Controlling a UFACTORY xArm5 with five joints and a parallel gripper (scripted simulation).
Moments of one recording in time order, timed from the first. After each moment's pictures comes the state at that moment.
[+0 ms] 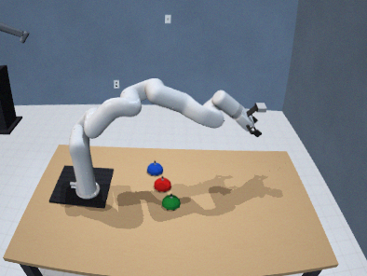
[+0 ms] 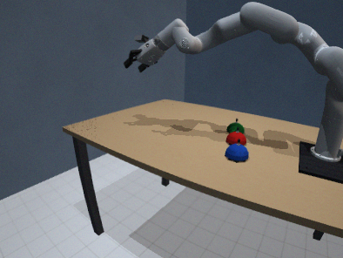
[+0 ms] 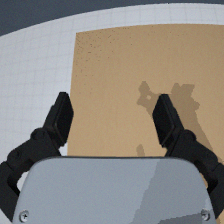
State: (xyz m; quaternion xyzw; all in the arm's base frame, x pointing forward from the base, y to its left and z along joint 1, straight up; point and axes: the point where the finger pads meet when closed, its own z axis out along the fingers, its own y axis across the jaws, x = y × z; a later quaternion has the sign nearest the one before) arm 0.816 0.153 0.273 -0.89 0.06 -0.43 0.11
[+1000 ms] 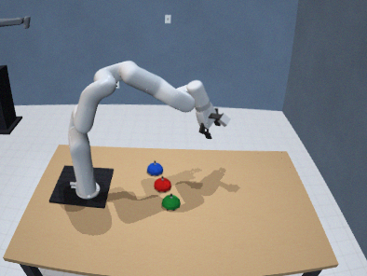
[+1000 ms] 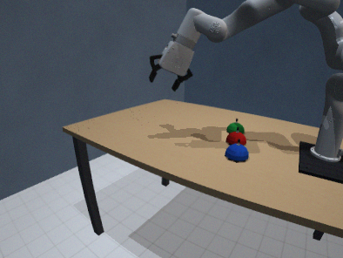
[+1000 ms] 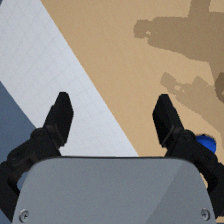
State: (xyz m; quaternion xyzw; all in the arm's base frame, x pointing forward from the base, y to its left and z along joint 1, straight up) arm 0.614 0.217 0.216 -0.92 0.33 -0.17 0.14
